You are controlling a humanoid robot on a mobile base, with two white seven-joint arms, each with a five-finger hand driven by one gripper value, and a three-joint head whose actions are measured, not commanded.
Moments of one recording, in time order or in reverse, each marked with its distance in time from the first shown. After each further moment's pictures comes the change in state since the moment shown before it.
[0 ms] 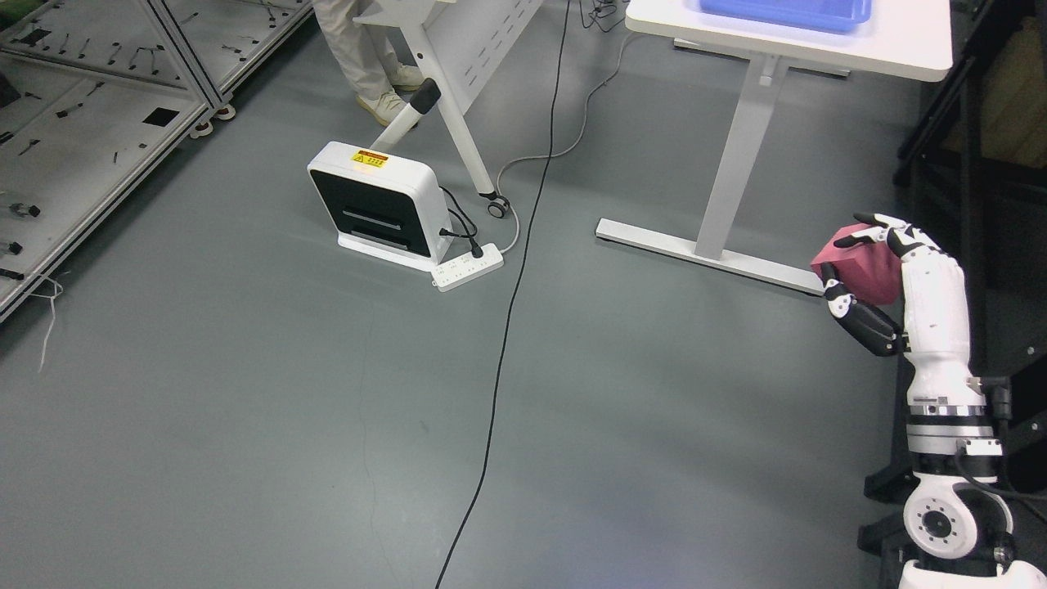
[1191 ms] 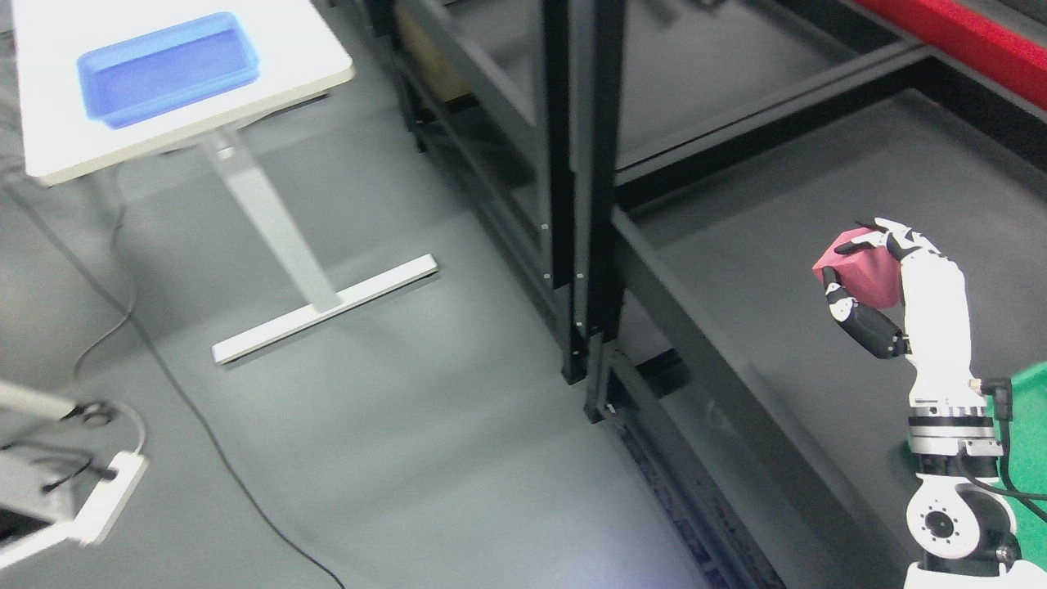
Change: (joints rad) left arm 0.000 0.000 0.000 0.000 0.000 0.000 0.000; right arm 0.000 -0.017 0.003 0.015 0.002 0.008 -0.004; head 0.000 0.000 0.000
